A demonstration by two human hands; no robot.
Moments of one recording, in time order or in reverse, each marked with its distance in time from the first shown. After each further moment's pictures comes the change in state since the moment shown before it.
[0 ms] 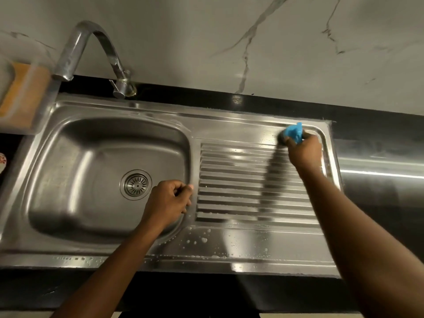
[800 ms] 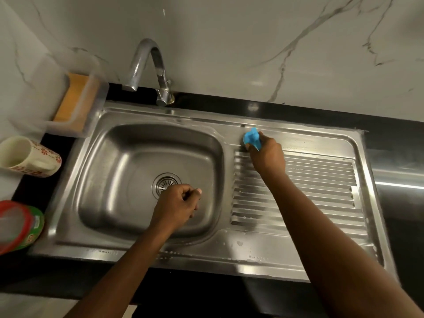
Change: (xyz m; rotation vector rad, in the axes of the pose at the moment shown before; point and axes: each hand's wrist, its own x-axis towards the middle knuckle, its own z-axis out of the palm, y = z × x) left_hand -0.014 -0.026 -0.071 0.036 0.059 -0.015; right_hand -0.086 -0.083 0.135 -0.093 -0.172 -0.192
